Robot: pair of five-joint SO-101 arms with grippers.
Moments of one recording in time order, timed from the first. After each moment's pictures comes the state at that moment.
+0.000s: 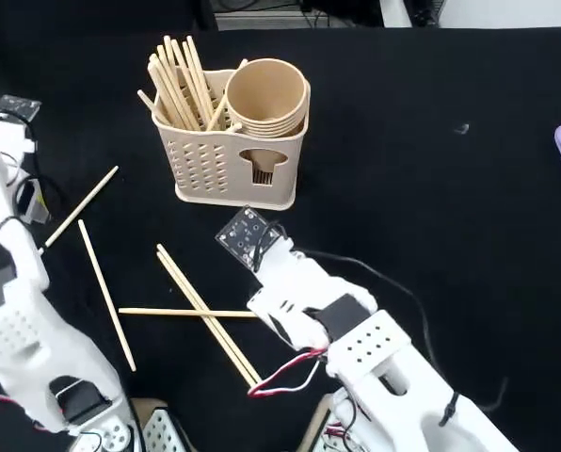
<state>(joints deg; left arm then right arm) -38.1 22.8 -12.1 71.4 -44.9 -34.3 -50.5 73.5 42.9 16.5</state>
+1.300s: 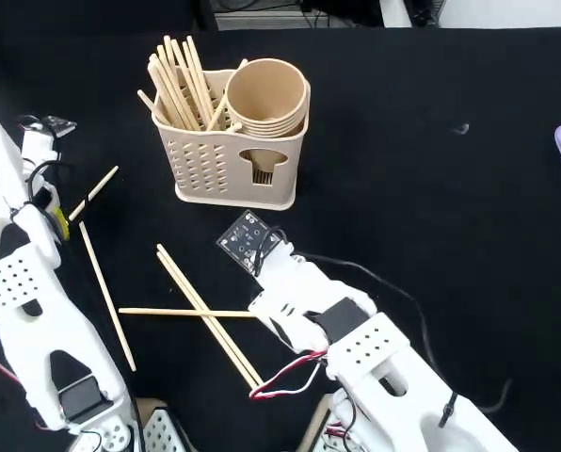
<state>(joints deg) -35.8 52.2 -47.8 96.5 -55.5 -34.3 -50.5 75.7 40.5 16.5</state>
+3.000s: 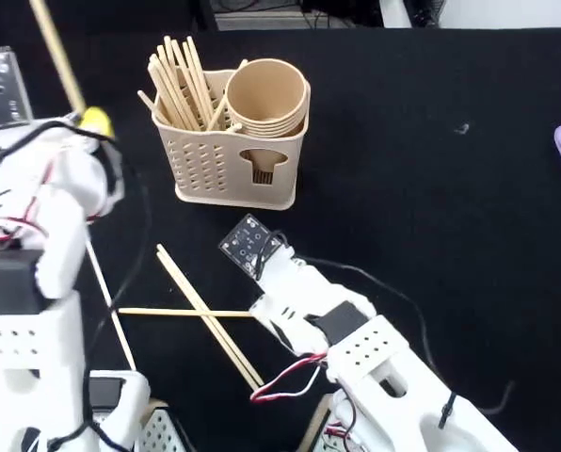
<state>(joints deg) -6.5 -48.0 12.9 62.8 9.2 -34.3 -50.5 78.6 37.1 16.5</state>
